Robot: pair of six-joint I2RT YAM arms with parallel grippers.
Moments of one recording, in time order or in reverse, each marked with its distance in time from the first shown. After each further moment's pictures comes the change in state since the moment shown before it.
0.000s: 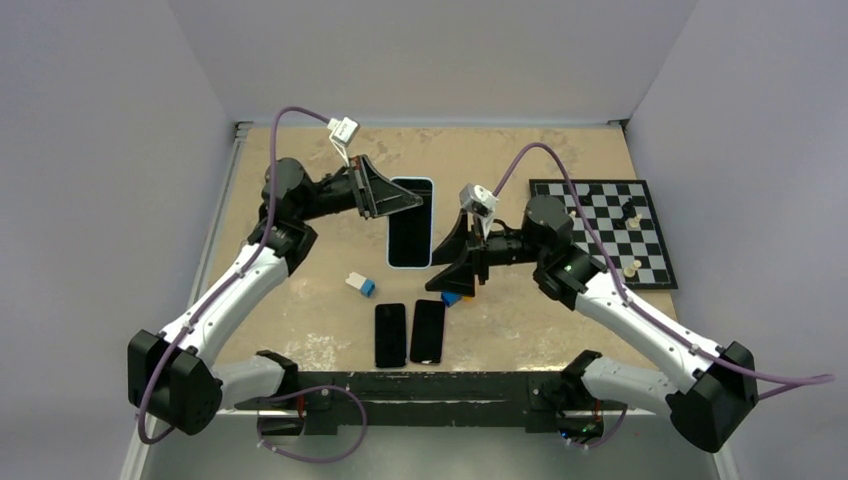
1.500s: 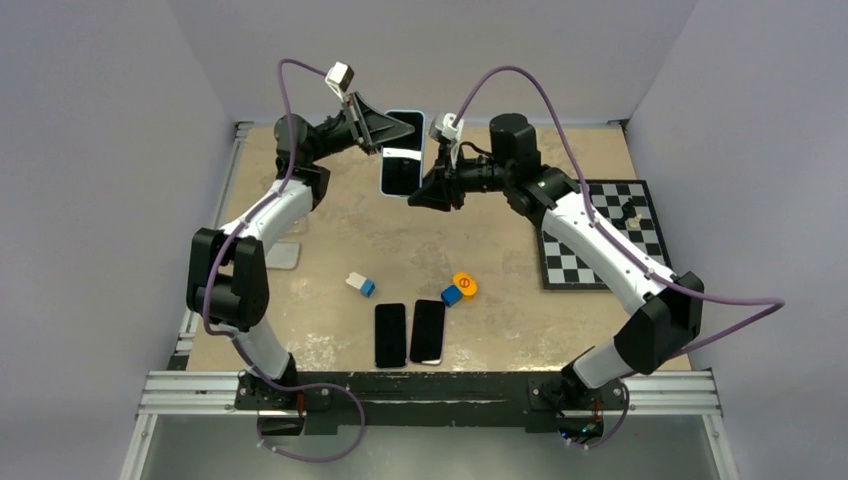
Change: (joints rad) left arm 0.166 0.537 0.295 0.541 0.098 -0.521; right arm -0.094 0.449 0.592 -0.399 0.157 -0.410
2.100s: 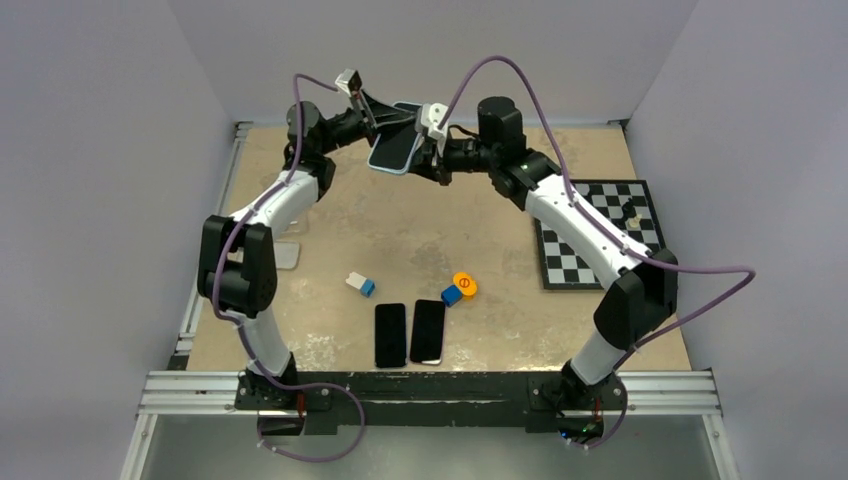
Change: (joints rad) left arm 0.005 0.103 0.123 -0.170 -0.031 -0.221; right arm -0.002 0.140 0.154 0.044 0.013 -0.323
